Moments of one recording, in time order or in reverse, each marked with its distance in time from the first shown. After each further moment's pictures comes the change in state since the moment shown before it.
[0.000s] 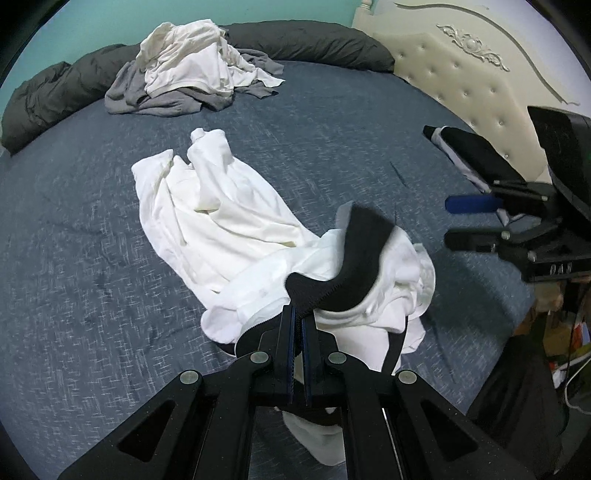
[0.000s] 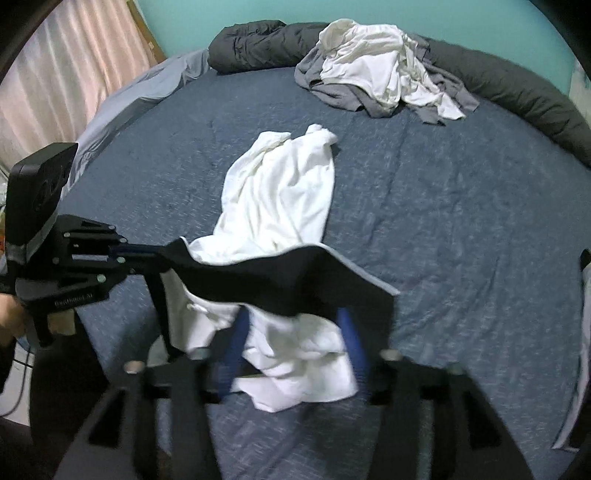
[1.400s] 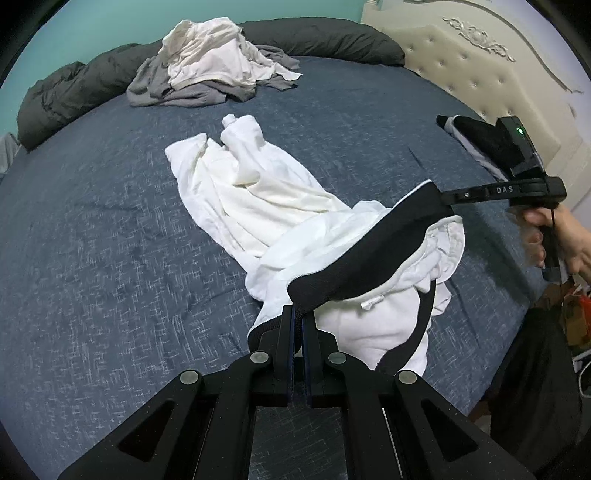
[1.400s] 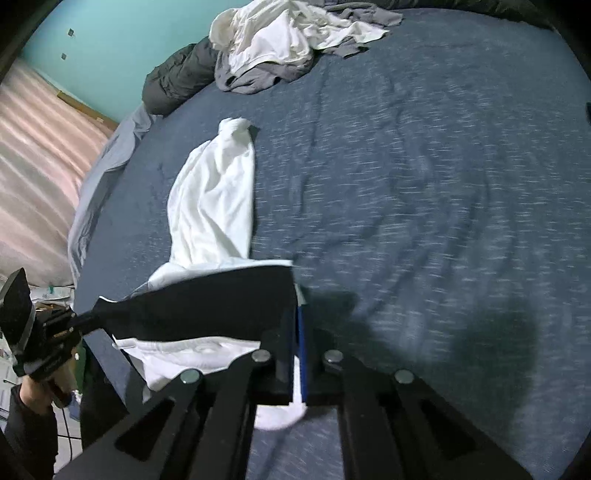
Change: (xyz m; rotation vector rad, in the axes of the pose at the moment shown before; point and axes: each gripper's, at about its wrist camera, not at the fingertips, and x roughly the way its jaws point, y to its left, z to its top) left arm -0.014 0.018 -0.032 0.005 0.022 0.073; right arm 0.050 -0.109 -0.027 0.404 0.026 0.167
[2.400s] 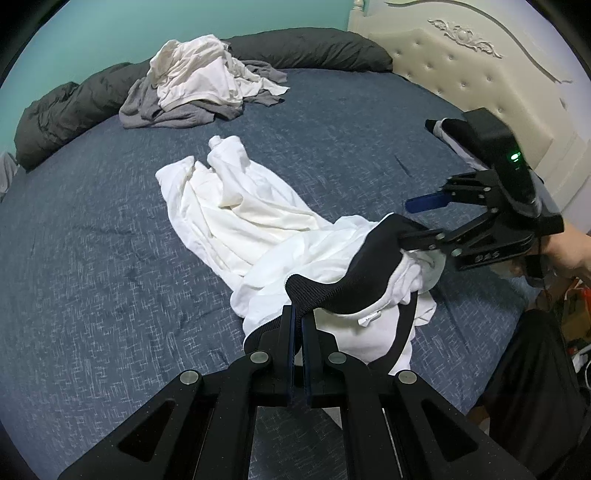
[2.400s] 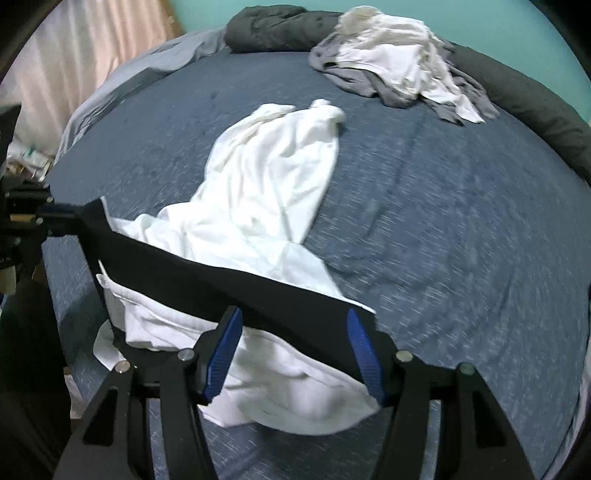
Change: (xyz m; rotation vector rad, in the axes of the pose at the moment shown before) left arm -0.015 -0.025 0.009 0.054 -0.052 0.013; right arm 0.023 0.098 -0.019 -0.537 0.026 -0.188
